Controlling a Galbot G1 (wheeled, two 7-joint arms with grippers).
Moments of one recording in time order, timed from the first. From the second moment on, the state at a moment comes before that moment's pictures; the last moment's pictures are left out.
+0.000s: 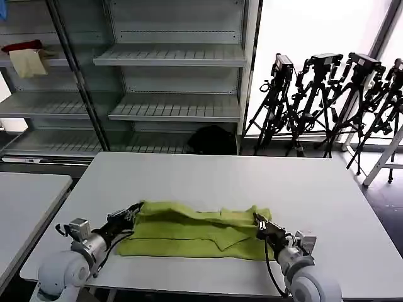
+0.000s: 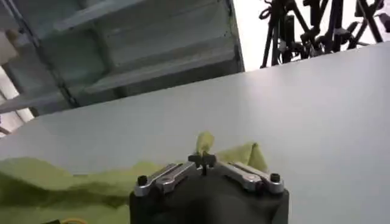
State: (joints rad) left arm 1.28 -1.15 -0.63 -1.94 -0.55 0.57 0.24; right arm -1.37 1.25 0.44 2.13 0.62 -0.58 0.18
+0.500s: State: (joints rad) left arm 1.35 -1.16 -0.65 -1.97 -0.41 0.56 0.26; right arm -1.44 1.27 0.45 2.14 0.50 -0.58 0.17
